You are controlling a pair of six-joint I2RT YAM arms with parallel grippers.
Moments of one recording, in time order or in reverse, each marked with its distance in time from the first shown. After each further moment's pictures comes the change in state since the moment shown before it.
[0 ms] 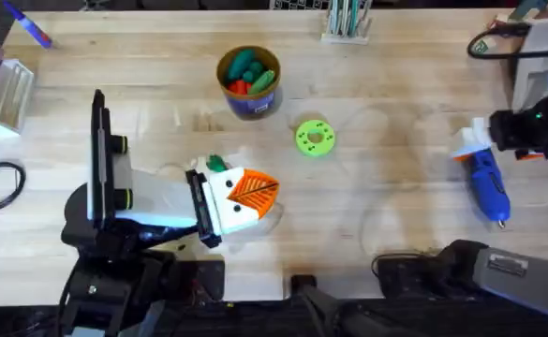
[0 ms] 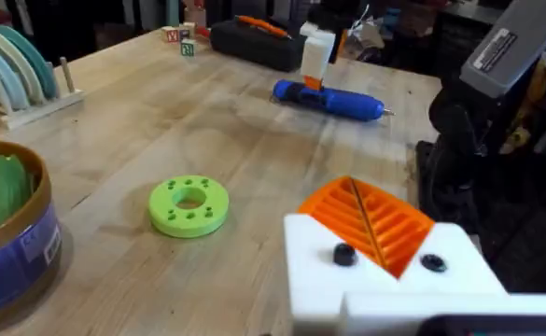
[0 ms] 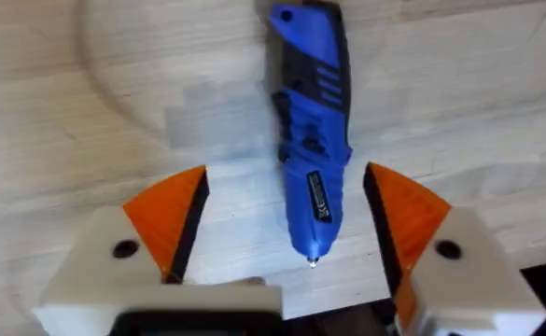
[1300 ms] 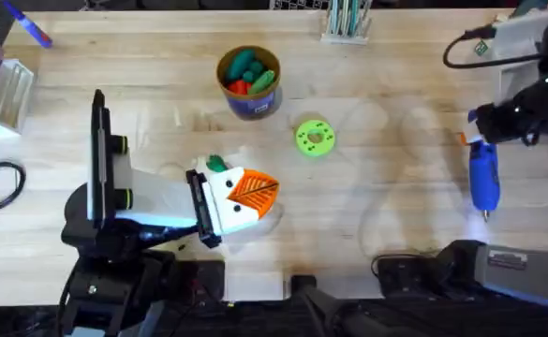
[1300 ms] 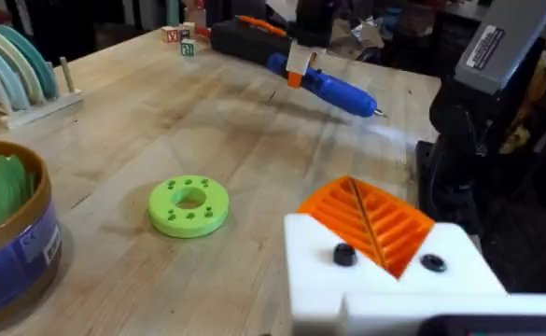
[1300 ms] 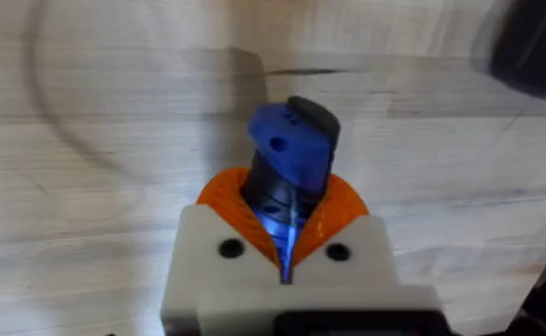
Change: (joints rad) left arm 0.000 0.000 0.000 0.000 0.000 0.000; right arm 0.032 0.113 -0.011 0.201 0.017 -0.184
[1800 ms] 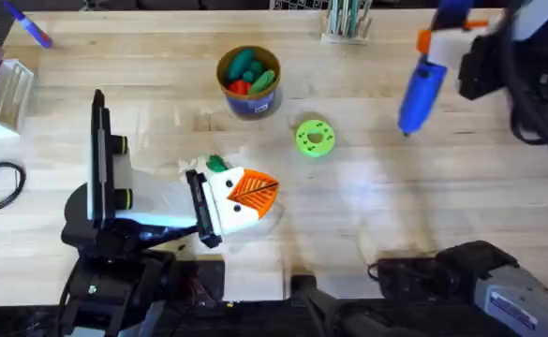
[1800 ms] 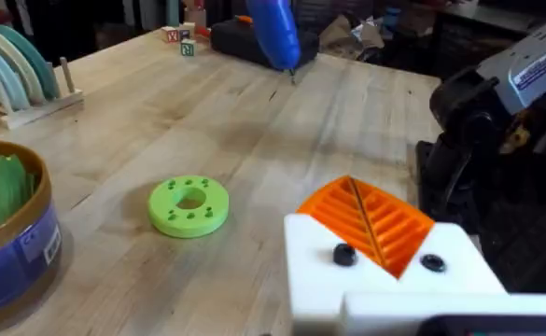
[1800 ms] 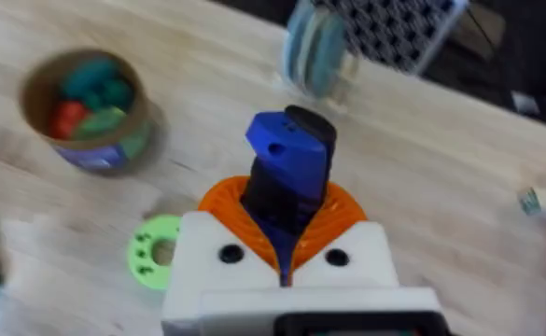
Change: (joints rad) left arm 0.000 0.000 0.000 0.000 0.000 0.000; right arm 0.570 -0.589 -0.017 0.296 -0.212 0.302
